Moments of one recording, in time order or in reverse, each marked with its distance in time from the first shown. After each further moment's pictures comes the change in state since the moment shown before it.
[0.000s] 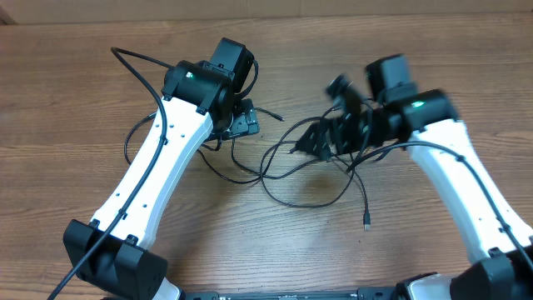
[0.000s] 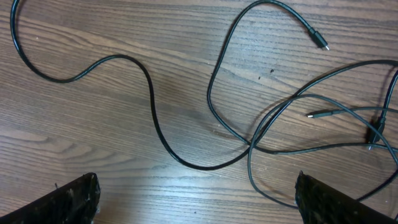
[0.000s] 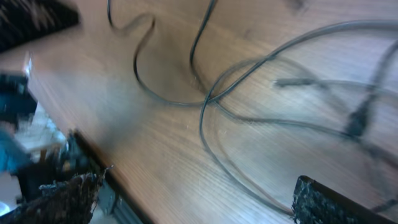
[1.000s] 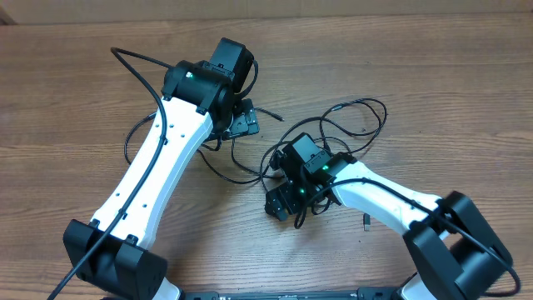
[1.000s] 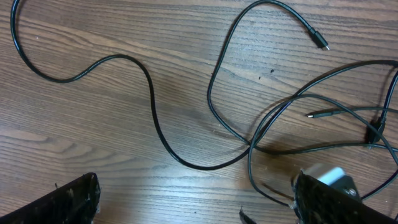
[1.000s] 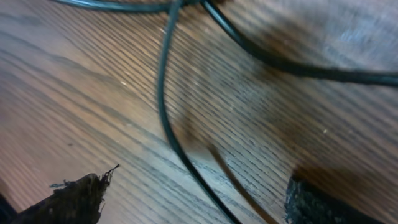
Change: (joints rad) left arm 0.000 0.000 0.000 0.001 0.000 0.000; right arm 0.375 0.167 -0.400 0.482 0.281 0.172
